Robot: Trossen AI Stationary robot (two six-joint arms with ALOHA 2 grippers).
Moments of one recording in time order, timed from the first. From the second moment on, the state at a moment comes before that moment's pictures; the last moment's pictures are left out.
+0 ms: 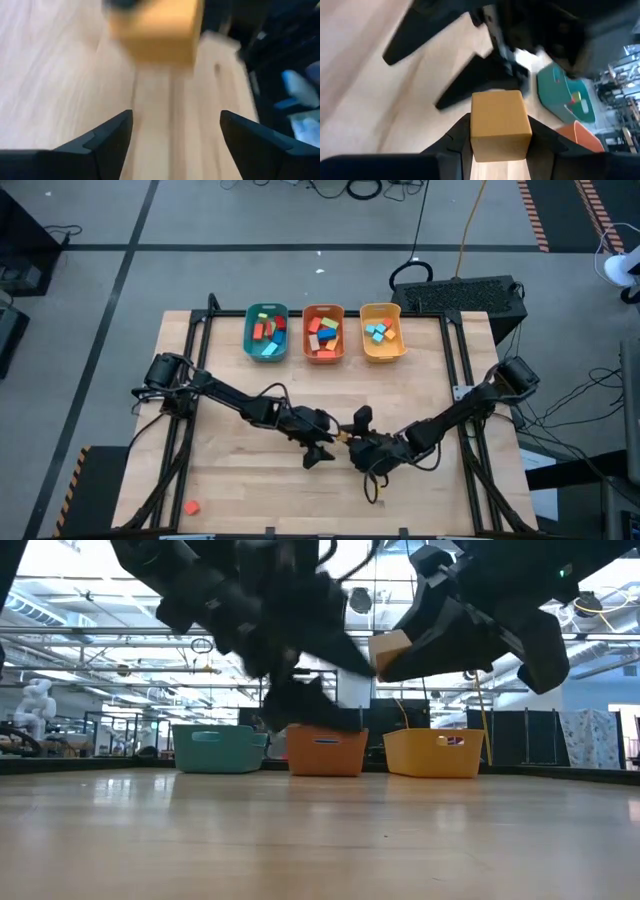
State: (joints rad) left arm -0.21 1.86 0.98 0.32 0.19 -0.54; right arm 0.52 1.69 0.88 0.11 0.76 -0.31
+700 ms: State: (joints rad) left arm -0.21 1.86 0.98 -0.04 0.06 -0.62; right arm 0.06 1.36 0.84 -0.40 0.74 -0.21
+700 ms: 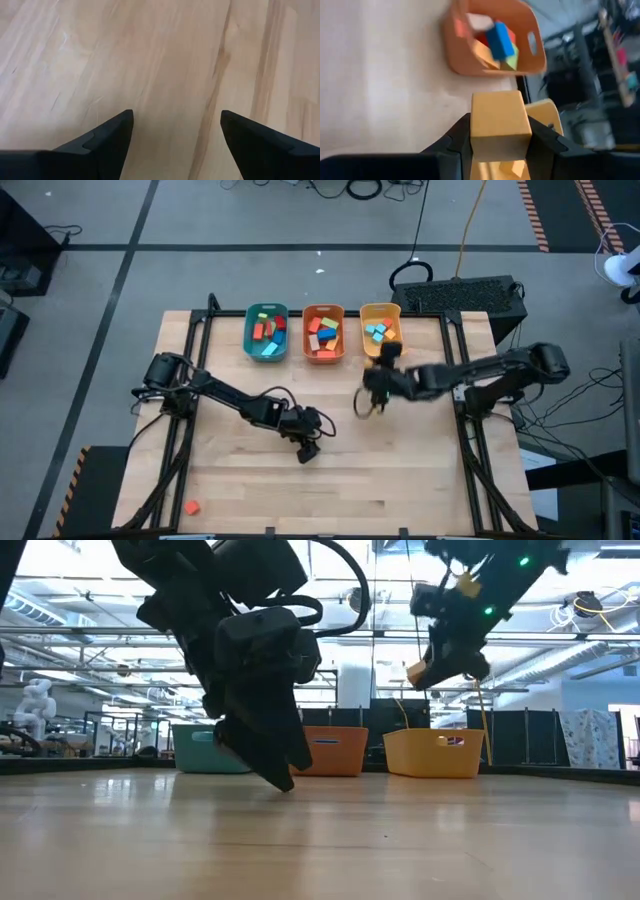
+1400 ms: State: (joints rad) left arm -0.25 1.86 0.98 -0.08 -0.03 -0.62; right arm -0.64 1.37 0.79 -0.26 0.20 -0.03
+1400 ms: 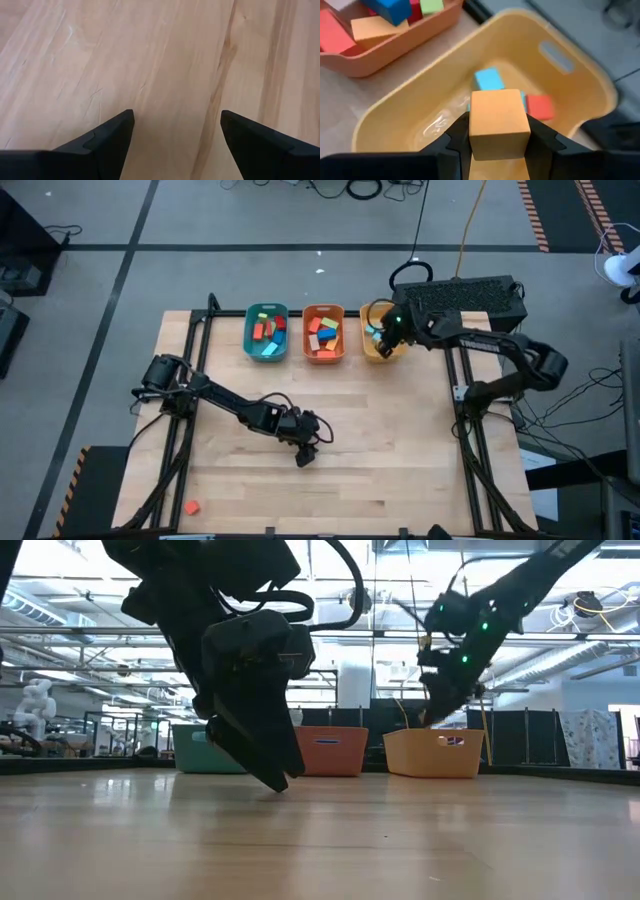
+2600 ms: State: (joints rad) left arm -0.25 1.87 0.97 -0.05 -0.11 -0.47; right arm -0.72 1.35 0.79 -0.27 0.00 0.09
